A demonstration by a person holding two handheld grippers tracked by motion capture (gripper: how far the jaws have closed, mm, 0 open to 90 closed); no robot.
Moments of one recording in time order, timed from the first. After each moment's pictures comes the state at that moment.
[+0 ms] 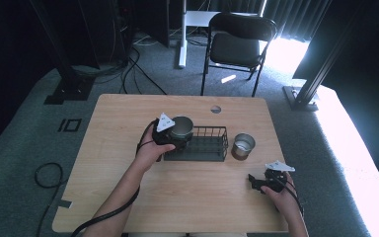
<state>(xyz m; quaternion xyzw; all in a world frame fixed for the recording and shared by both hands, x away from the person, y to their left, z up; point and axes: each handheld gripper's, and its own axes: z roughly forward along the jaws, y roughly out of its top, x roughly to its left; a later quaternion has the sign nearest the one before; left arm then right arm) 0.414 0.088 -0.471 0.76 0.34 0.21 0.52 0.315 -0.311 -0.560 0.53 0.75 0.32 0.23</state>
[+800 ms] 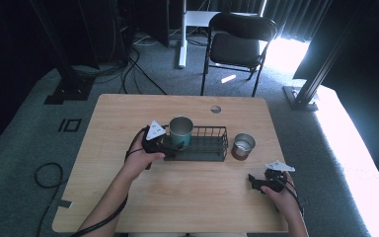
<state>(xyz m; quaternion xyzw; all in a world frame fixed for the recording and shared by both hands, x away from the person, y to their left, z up) 0.386 0.118 -0.474 0.77 0.34 0.21 0.50 0.315 -0.311 -0.560 0.53 0.75 0.32 0.22</state>
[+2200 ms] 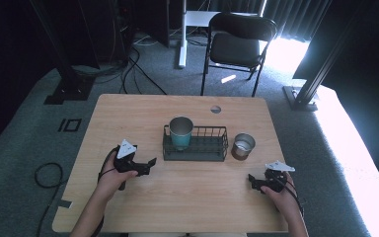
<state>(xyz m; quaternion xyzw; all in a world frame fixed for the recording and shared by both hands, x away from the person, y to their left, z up) 0.341 0.202 -0.520 0.76 0.42 0.20 0.46 0.315 -0.311 -0.560 0.53 0.75 0.32 0.23</state>
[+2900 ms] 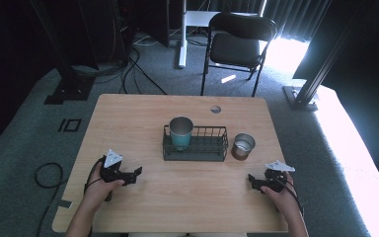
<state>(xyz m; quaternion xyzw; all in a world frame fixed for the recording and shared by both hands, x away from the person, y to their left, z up) 0.318 0.242 -0.545 0.76 0.47 0.21 0.41 0.315 -0.311 -0.560 0.53 0.75 0.32 0.23</state>
